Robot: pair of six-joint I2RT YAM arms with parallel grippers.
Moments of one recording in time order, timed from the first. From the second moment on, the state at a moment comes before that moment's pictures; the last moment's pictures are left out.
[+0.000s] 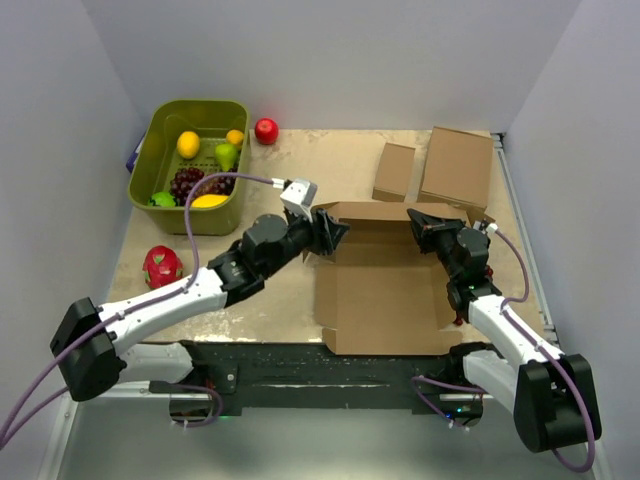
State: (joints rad) left arm -0.95 1.21 0.82 0.28 -0.17 -0.43; right arm 0.16 0.99 0.37 0.44 -0.04 1.65
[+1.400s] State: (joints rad) left arm -0.80 1.56 0.97 0.29 -0.08 -0.36; right arm 0.16 0.99 0.36 0.47 -0.03 1.66
